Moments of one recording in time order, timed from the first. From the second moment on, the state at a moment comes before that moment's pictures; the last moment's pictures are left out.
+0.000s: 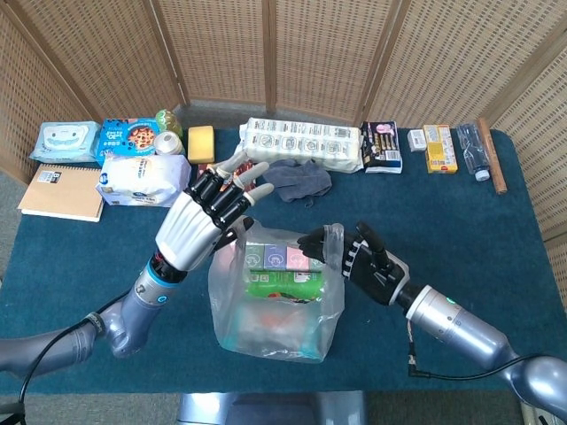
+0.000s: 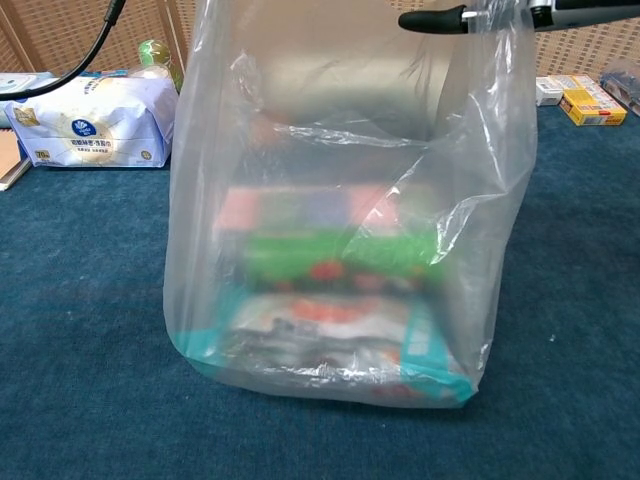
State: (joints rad) left arm -0.85 -1.56 -0.34 -1.45 1.76 1.53 0.18; right arm 0.17 -1.22 1.13 -2.03 -0.50 -0.15 0.74
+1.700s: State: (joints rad) left arm -0.97 -1.59 -0.40 -1.51 1.69 1.45 0.24; right arm 0.27 -1.23 1.06 -2.04 -0.49 -0.11 0.69
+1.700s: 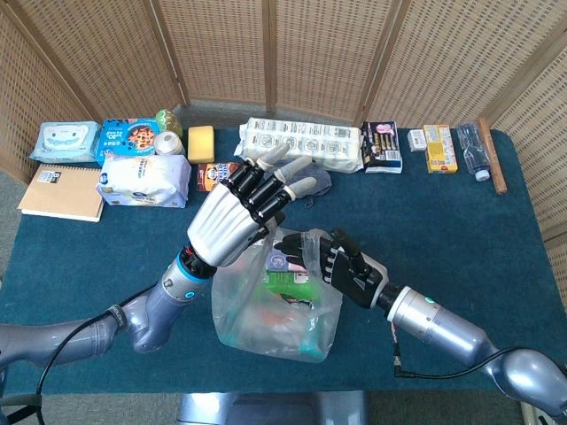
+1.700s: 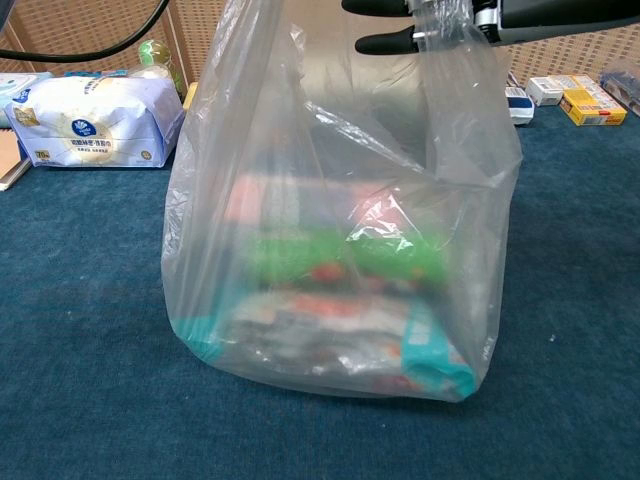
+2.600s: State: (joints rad) left arm -1.02 -1.62 -0.39 -1.49 1.67 1.42 0.26; right arm 0.31 -1.25 1.05 -2.05 -0.48 -0.10 0.73
